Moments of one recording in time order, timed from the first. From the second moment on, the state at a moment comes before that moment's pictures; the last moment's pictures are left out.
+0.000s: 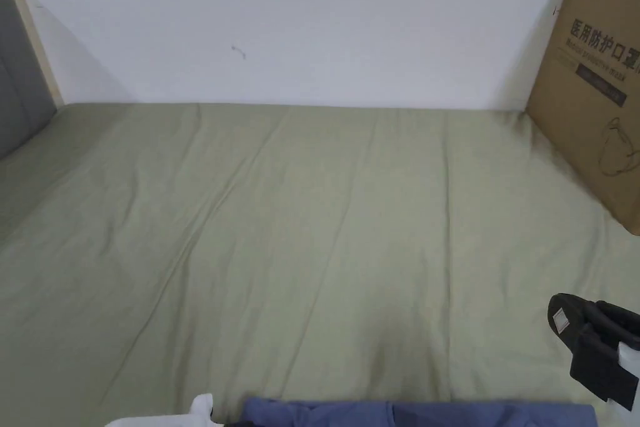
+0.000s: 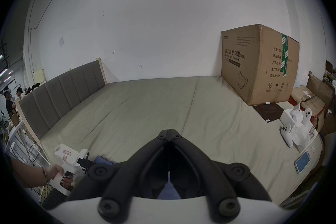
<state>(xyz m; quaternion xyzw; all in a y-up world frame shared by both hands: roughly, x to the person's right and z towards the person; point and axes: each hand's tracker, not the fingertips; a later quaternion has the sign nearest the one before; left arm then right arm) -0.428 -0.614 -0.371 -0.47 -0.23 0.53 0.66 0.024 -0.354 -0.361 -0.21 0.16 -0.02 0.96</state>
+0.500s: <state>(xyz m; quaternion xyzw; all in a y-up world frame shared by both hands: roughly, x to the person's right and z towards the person) -0.454 -0.396 -0.301 -0.47 0.06 0.19 0.86 0.031 -0.351 -0.350 -0.20 0.19 -0.04 0.96</state>
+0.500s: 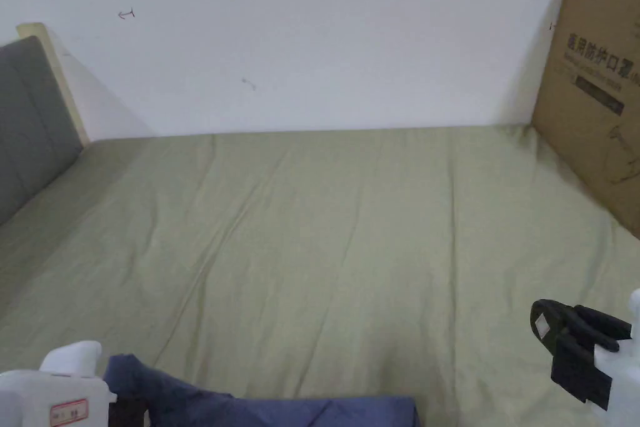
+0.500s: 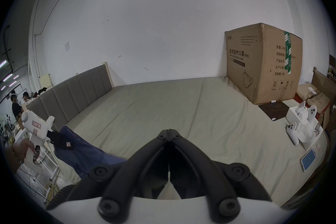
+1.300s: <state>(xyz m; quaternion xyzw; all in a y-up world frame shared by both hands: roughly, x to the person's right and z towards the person) -0.304 -0.419 -0.381 -0.47 -0.08 0.17 0.86 0.063 -0.366 -0.358 -0.22 0.17 -0.09 0.96</state>
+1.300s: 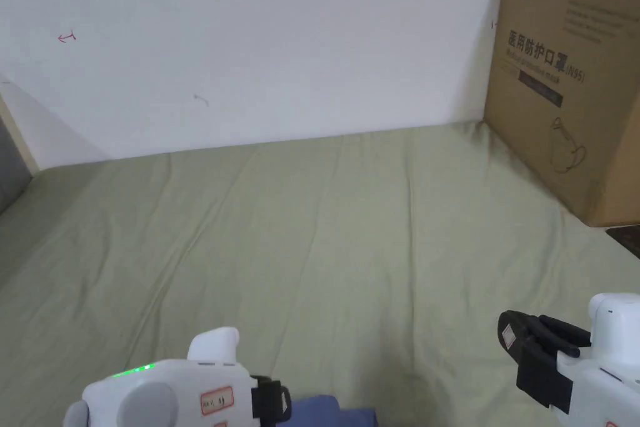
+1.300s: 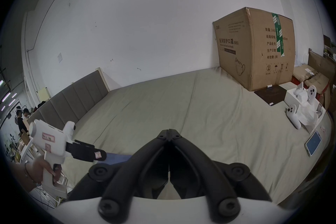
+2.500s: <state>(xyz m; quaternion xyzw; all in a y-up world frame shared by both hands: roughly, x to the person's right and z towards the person) -0.321 -0.306 -0.242 -0.02 0.06 0.06 1.00 0.027 -0.310 -0.302 0.00 0.16 -0.06 0.99</state>
